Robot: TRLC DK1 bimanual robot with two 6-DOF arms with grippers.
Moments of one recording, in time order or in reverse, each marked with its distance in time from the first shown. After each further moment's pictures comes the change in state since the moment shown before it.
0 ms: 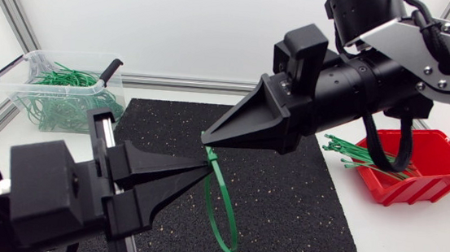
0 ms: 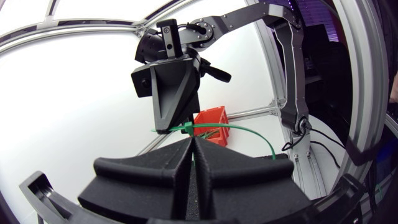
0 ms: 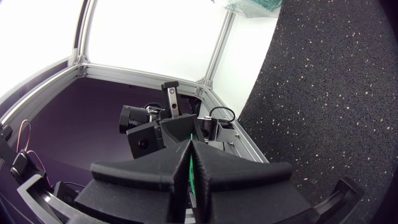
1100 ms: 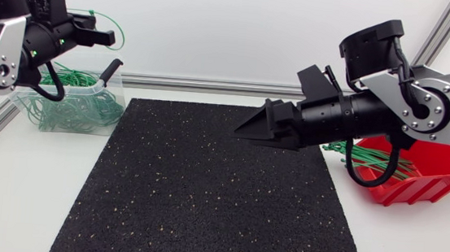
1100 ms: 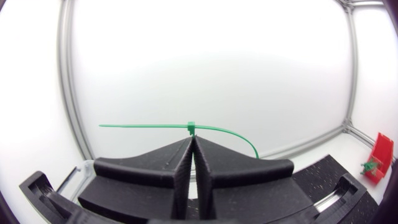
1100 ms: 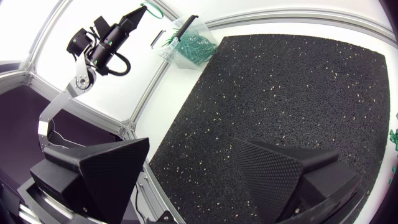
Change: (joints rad) left arm 0.974 0.678 0.556 0.066 -0.132 -0.269; right arm -0.148 -0.004 -0.211 0.227 0.399 -0.283
